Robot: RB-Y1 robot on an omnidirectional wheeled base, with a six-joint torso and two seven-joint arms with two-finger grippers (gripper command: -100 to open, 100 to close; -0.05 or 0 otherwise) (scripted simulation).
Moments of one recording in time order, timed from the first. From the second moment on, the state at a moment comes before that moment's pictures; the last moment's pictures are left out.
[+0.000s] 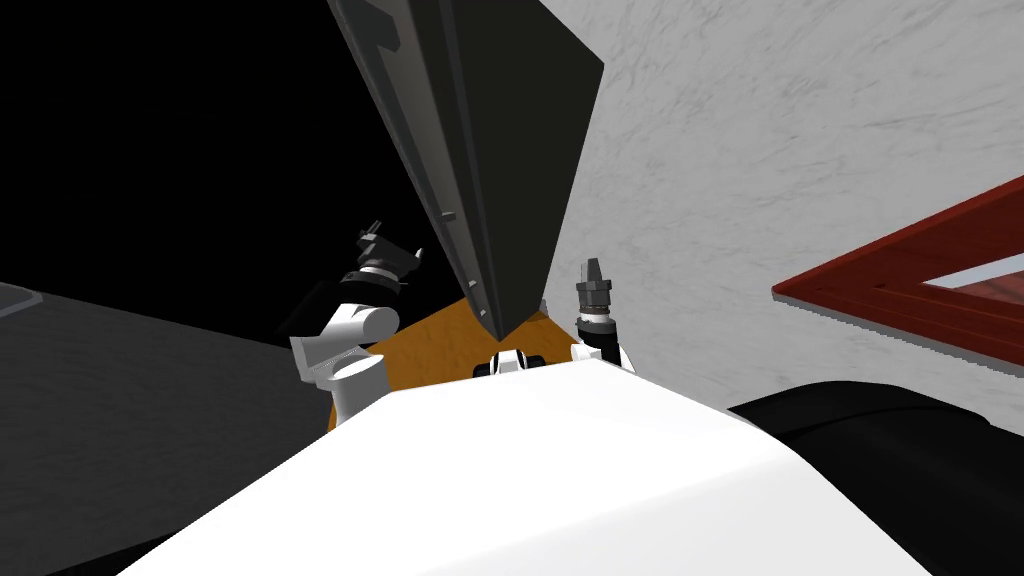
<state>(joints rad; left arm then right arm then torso) -0.05 0.20 0.22 -2.36 0.31 0.61 0.46 0.54 0.00 0.02 -2.20 0.11 -0.63 0.13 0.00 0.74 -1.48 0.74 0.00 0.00</state>
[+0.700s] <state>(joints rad) -0.15 0.20 0.25 -2.36 0.36 0.79 0.53 0.54 0.00 0.02 -2.20 0.11 -0.63 0.13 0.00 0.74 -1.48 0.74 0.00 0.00</state>
